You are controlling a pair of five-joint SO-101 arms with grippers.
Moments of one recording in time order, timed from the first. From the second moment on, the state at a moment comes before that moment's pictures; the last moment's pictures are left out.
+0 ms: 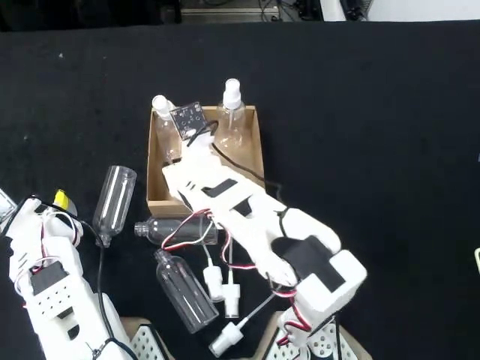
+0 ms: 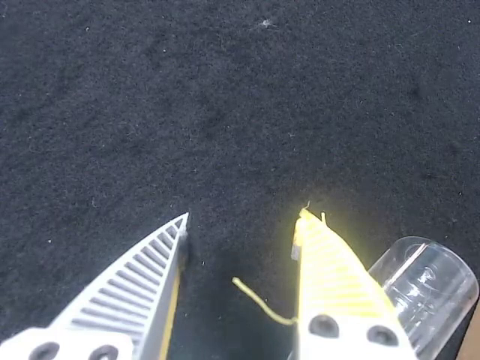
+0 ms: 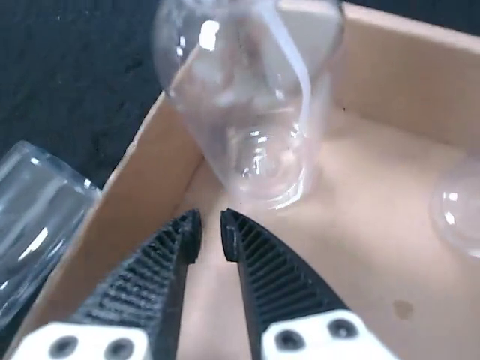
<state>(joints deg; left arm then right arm) -39.3 -67.8 88.0 23.3 12.1 -35.7 9.4 38.4 6.0 -10.2</state>
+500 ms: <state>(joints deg) -39.3 -67.8 88.0 23.3 12.1 -33.1 13.0 33.1 5.8 -10.2</state>
